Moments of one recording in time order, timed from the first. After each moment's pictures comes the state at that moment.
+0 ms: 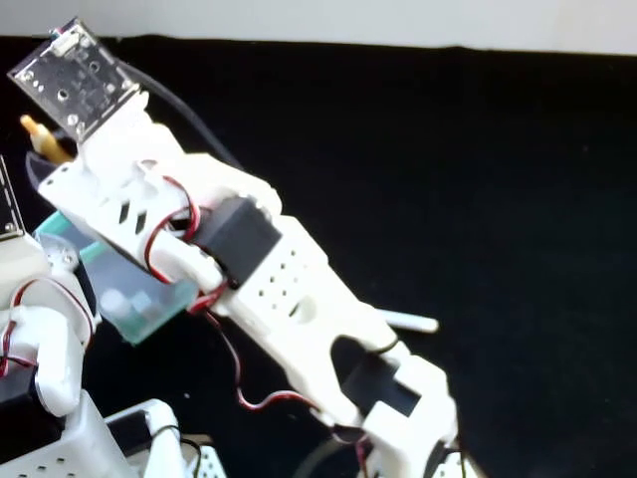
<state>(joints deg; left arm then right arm) -30.3 -58.9 21.0 87.6 -0.4 -60.9 17.5 -58.9 66.8 0.1</state>
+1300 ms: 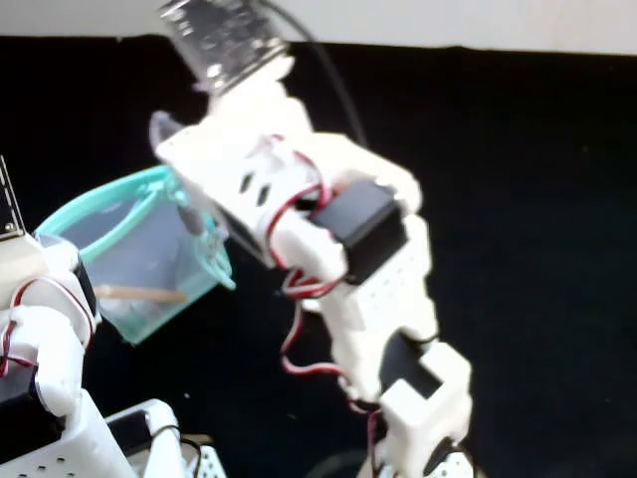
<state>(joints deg) -30.3 -58.9 21.0 87.6 -0.5 -47.6 16.4 -80.5 93.9 0.1</state>
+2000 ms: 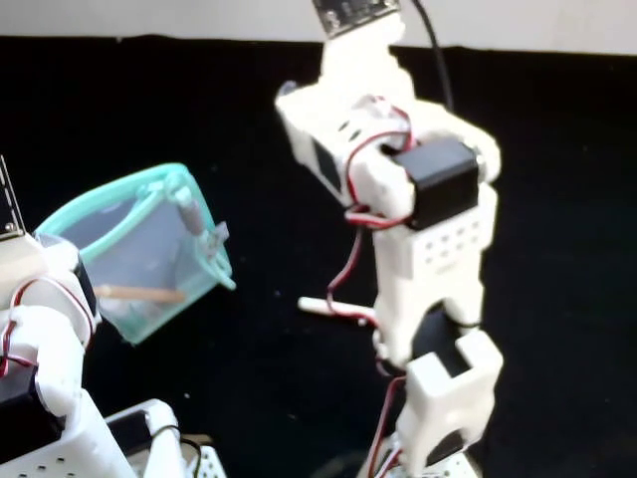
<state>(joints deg) -30.3 -58.9 21.0 87.6 -0.5 -31.2 16.0 -77.6 100.2 5.9</state>
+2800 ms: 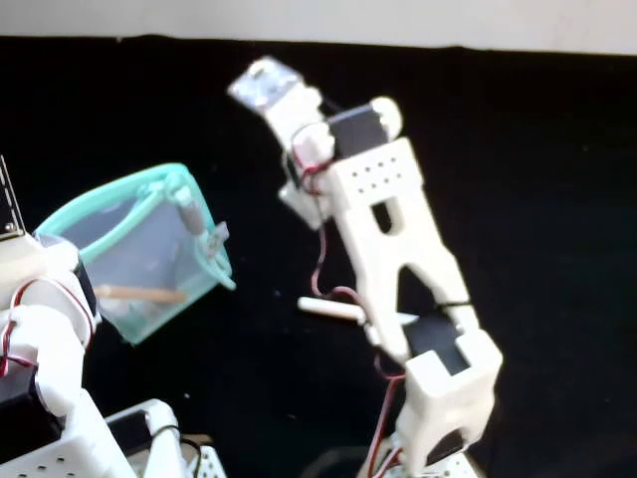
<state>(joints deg) -30.3 -58.9 21.0 87.6 -0.6 -31.1 16.0 -34.7 100.2 25.0</state>
